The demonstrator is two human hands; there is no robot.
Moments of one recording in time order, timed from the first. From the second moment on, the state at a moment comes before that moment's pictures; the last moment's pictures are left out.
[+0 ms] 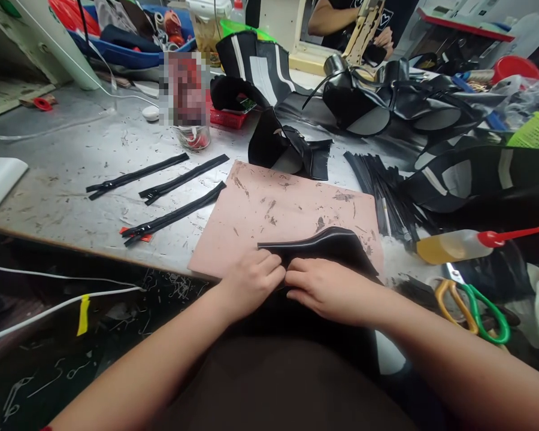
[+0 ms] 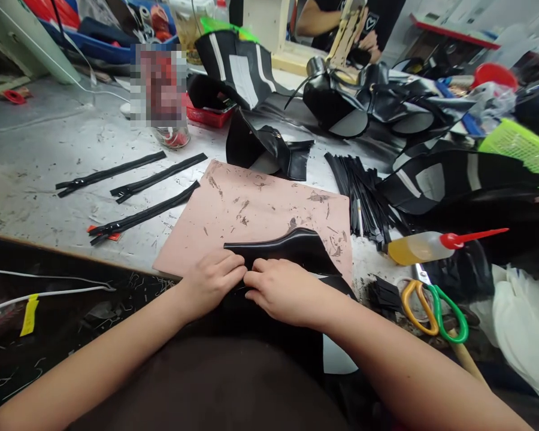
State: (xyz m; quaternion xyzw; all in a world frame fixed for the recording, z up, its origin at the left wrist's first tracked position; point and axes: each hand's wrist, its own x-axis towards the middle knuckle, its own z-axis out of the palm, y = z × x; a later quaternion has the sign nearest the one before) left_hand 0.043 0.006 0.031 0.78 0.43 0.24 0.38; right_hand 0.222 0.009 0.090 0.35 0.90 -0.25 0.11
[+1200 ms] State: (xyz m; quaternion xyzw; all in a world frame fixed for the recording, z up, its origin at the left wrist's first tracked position) left_hand 0.019 0.000 0.029 0.92 0.31 0.22 0.08; right_hand 0.219 0.013 0.090 0.38 0.88 -0.25 0.15
